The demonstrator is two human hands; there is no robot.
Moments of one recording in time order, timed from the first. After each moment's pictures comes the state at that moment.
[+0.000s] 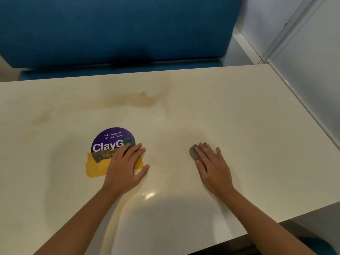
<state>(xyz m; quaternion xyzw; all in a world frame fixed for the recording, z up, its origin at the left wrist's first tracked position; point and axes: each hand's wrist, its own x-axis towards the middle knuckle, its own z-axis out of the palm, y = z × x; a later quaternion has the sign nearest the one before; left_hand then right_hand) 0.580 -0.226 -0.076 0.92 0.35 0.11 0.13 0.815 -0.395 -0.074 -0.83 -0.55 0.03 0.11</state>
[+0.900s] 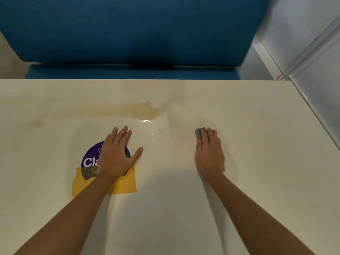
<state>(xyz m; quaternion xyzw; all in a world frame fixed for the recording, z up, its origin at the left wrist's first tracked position) 0.625 -0.148 -0.083 0.87 0.48 0.08 0.11 0.867 -0.275 -0.075 -0.88 -0.45 0.05 0.16</state>
